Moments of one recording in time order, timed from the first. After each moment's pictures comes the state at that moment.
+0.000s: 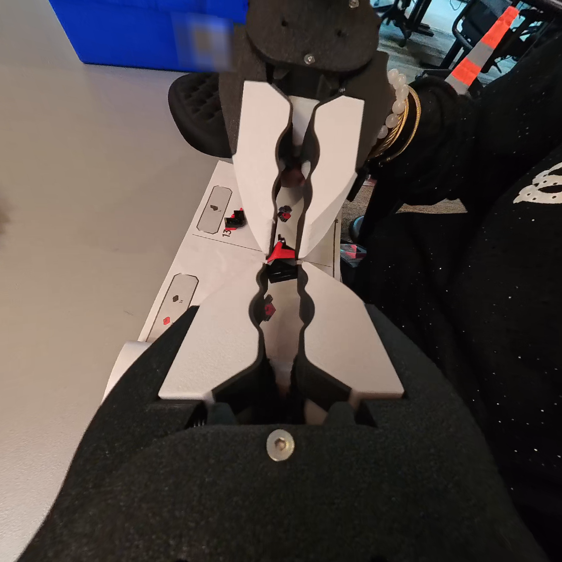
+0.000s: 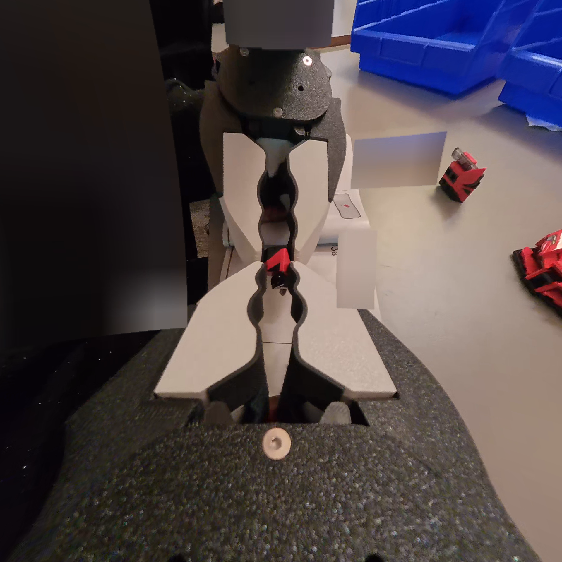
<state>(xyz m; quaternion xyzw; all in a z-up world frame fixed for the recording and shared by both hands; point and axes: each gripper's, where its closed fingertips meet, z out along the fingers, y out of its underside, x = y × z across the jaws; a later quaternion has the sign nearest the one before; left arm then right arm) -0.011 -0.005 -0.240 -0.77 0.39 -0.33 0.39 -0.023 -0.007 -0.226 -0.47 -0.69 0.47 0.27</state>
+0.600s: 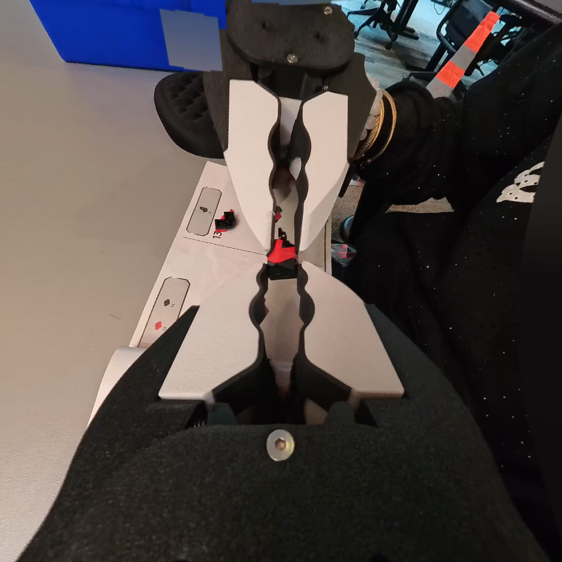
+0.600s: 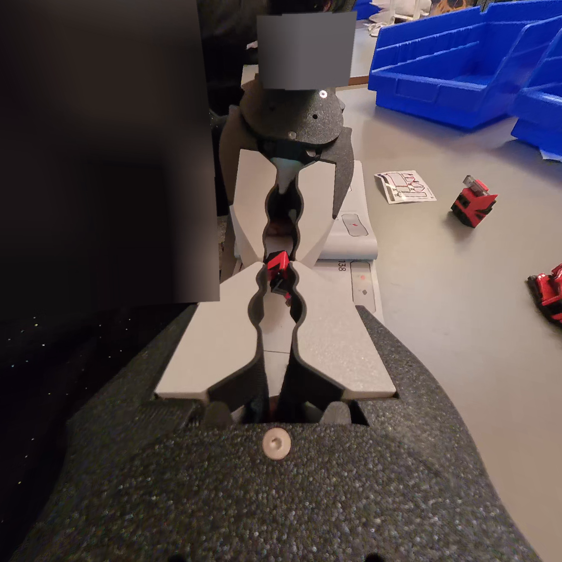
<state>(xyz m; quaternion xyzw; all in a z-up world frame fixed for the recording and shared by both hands) -0.008 -0.011 -0.239 -0.76 0.39 -0.34 0.39 -0.021 -0.012 -0.218 -0.43 -0.69 0.52 0.27</state>
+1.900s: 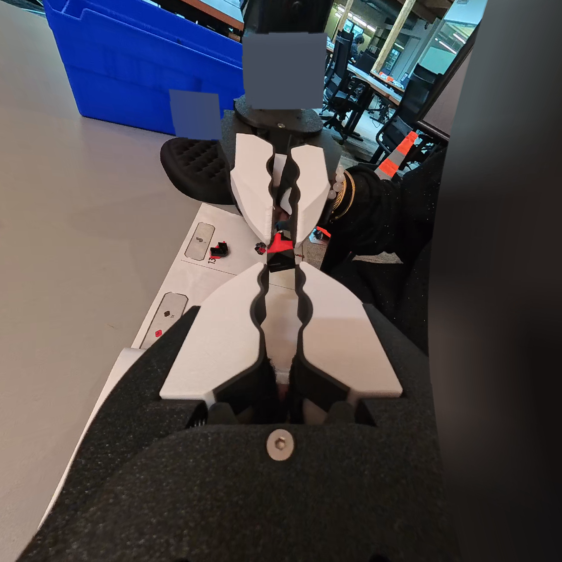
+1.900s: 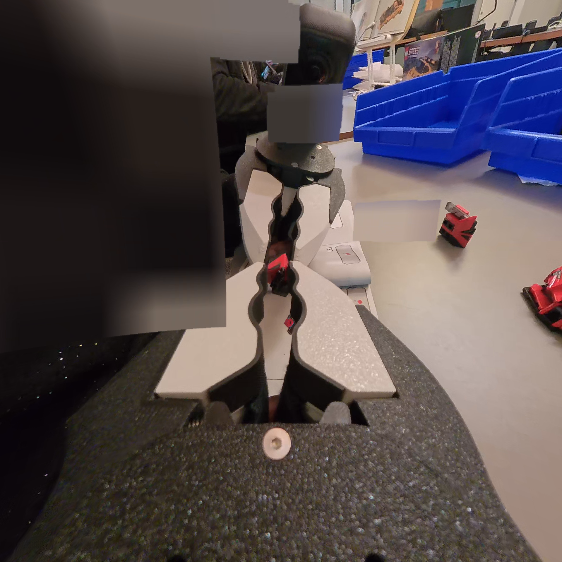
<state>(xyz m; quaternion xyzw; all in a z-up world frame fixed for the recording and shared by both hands) -0.017 -0.010 -0.210 -0.71 0.33 -0.44 0.43 -0.023 -0.006 -0.196 -0.43 -0.62 0.59 0.28</state>
